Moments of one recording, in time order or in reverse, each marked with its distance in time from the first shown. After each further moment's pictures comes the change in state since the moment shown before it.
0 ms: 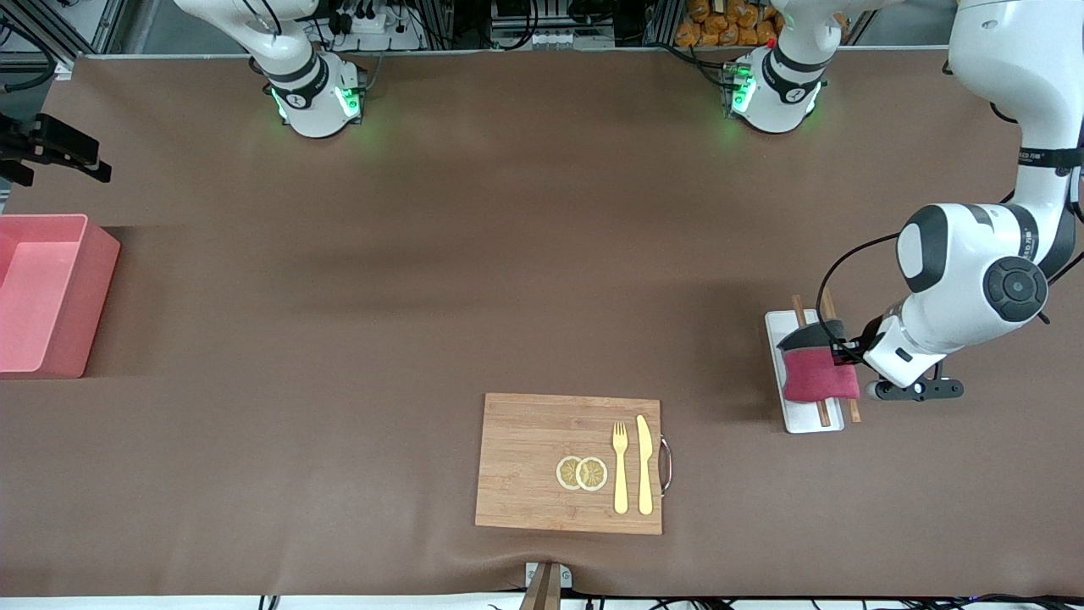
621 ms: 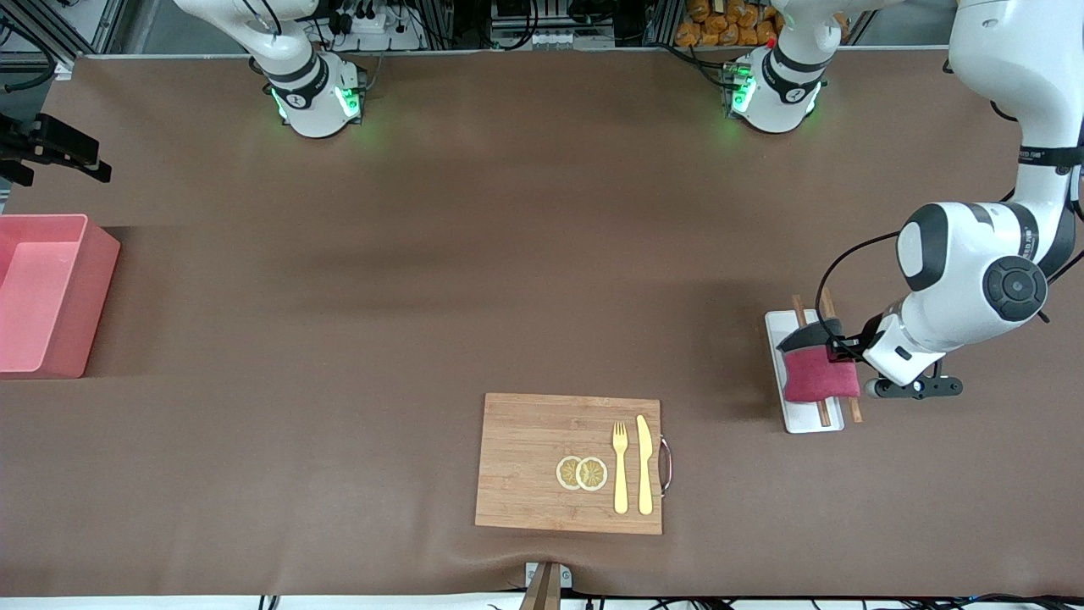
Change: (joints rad) left arm 0.000 0.000 0.000 -0.011 0.000 -0.004 0.000; right arm 0.000 0.000 0.000 0.000 0.000 0.000 0.000
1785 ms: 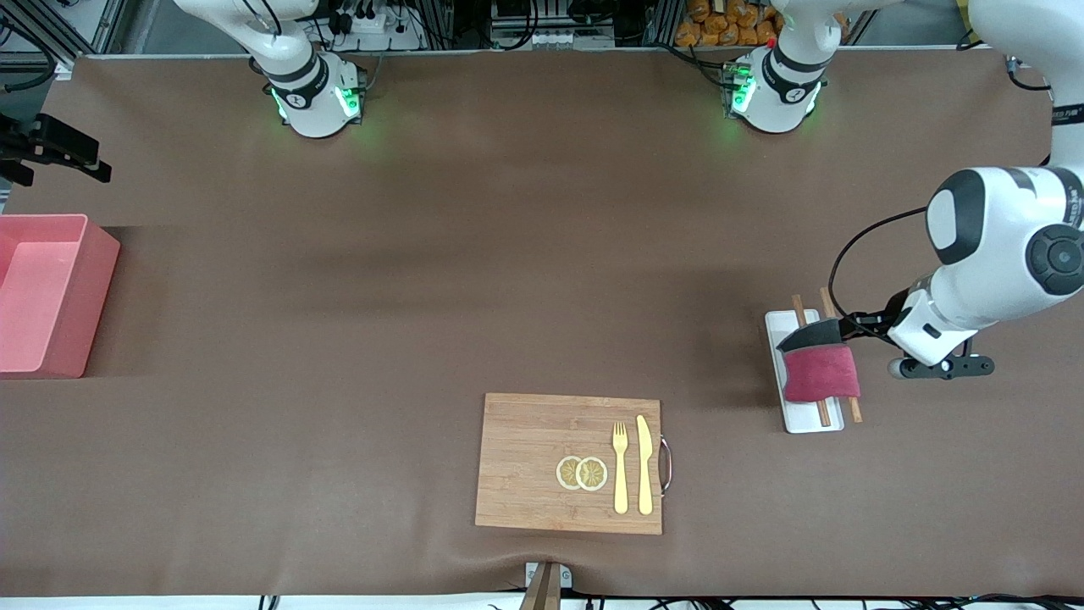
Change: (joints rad) left arm 0.006 -0.092 0.001 -0.003 0.000 -0.119 0.003; right arm 0.000 0.000 0.000 0.000 0.000 0.000 0.000
